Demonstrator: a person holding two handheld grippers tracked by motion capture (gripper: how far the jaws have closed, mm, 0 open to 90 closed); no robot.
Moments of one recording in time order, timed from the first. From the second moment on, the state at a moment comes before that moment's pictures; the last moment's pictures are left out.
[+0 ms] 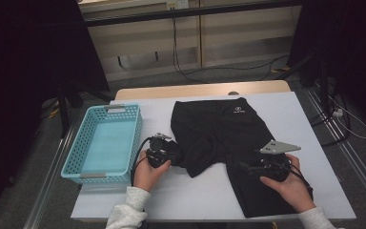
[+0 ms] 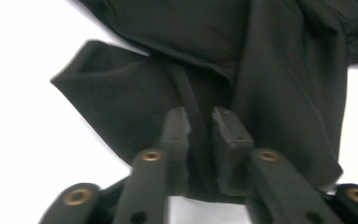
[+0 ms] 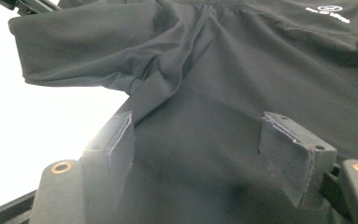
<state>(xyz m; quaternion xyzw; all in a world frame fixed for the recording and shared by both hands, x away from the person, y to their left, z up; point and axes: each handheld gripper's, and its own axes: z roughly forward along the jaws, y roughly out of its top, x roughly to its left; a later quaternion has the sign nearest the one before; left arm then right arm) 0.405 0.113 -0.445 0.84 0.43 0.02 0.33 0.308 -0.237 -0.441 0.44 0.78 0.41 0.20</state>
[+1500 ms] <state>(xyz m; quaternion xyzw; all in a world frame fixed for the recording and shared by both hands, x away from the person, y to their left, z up) 0.391 0.129 -0.417 0.79 0.46 0.05 0.40 0.331 -0.126 -0.455 0.31 0.85 0.40 0.14</state>
